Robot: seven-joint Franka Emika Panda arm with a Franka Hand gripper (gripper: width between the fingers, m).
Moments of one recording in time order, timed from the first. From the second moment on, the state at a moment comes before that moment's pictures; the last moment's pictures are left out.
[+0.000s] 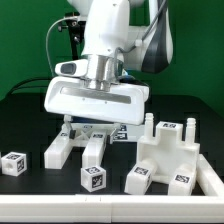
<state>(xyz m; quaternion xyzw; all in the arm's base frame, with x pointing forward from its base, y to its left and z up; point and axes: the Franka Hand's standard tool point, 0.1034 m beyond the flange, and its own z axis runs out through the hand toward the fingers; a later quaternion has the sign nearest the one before) 0.447 -0.045 0.023 0.98 -0.06 0.18 0.08</state>
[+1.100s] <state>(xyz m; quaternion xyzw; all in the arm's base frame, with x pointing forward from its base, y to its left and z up) 0.436 -0.048 0.029 0.99 0.02 0.09 0.04</state>
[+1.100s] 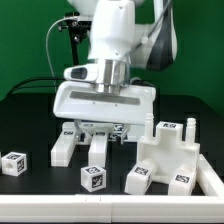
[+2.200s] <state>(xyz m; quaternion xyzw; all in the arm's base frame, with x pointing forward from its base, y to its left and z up) 0.438 -0.037 0.038 0.99 0.00 0.15 0.05</state>
